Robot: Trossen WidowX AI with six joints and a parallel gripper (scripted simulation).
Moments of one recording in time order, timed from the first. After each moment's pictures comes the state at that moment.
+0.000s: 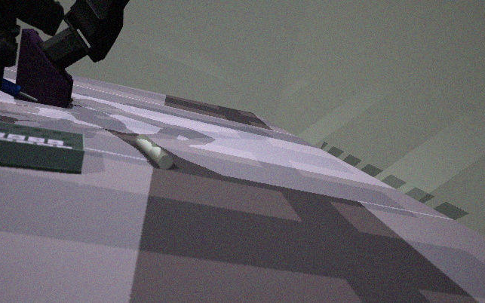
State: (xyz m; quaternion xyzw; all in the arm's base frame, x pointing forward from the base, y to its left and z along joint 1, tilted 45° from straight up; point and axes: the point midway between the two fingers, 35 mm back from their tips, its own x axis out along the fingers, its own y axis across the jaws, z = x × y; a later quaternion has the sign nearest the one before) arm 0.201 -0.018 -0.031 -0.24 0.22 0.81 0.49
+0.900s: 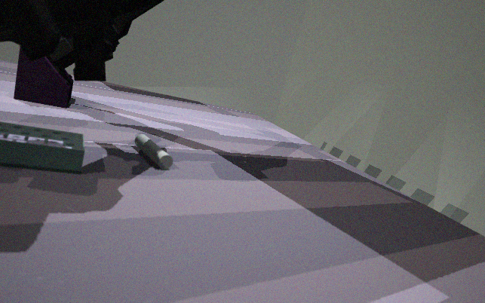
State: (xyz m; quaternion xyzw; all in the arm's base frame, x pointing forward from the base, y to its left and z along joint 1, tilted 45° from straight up) arm 0.357 -0.021 0.025 -0.57 0.51 0.51 0.39
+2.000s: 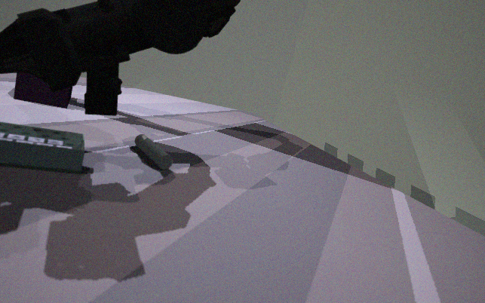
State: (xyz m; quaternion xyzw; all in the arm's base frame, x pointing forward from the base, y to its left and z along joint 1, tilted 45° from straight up) arm 0.374 0.011 0.021 -0.60 0.51 0.44 0.42
